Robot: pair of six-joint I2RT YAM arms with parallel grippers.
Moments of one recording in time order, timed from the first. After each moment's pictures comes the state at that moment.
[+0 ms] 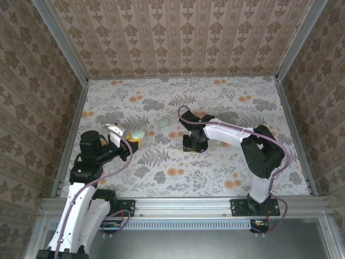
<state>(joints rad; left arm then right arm) -0.17 0.58 0.58 -0.42 0.68 0.11 0.68 1.83 1.25 -0.79 -0.13 0.73</state>
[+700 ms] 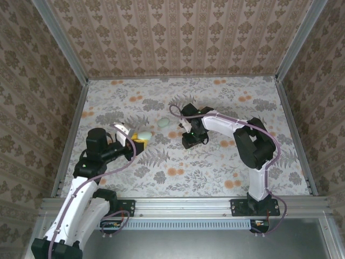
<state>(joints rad) -0.26 0.65 0.56 -0.34 0.72 0.06 0.60 1.97 1.39 -0.85 -0.19 0.11</state>
